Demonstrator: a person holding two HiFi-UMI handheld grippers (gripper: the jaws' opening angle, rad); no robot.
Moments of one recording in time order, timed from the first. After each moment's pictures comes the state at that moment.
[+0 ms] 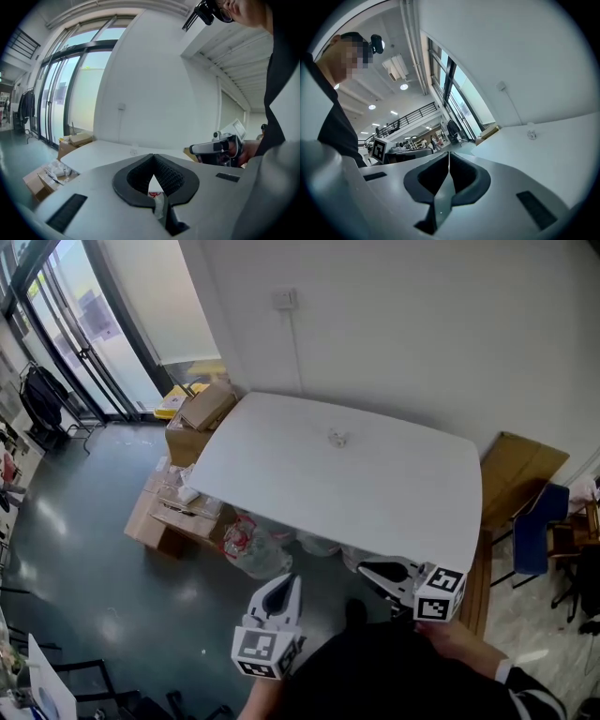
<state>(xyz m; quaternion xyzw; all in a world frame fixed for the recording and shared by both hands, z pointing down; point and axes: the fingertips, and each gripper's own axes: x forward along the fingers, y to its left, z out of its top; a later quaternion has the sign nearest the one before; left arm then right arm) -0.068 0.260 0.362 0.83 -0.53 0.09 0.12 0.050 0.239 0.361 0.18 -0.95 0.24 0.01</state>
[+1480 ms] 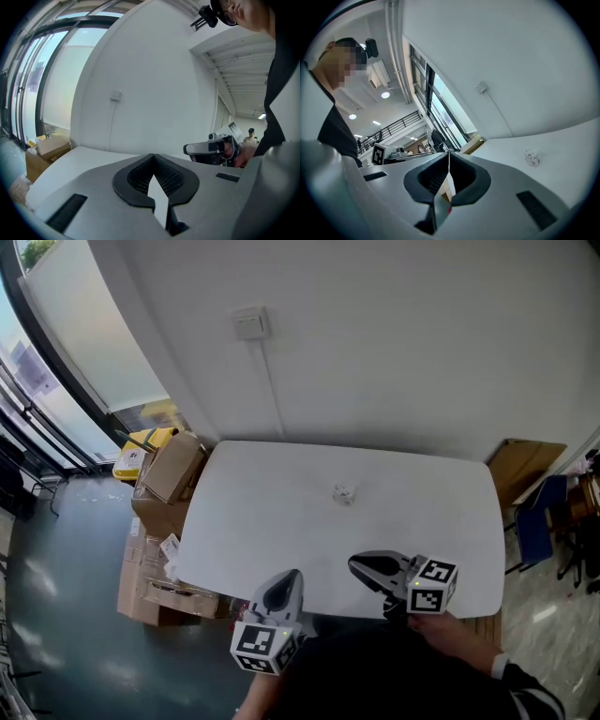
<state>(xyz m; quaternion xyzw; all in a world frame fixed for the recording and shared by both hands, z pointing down) -0.142 -0.053 0.382 0.89 -0.43 0.10 0.14 -0.041 -0.056 0.376 0.27 -0.92 0.27 -0.03</state>
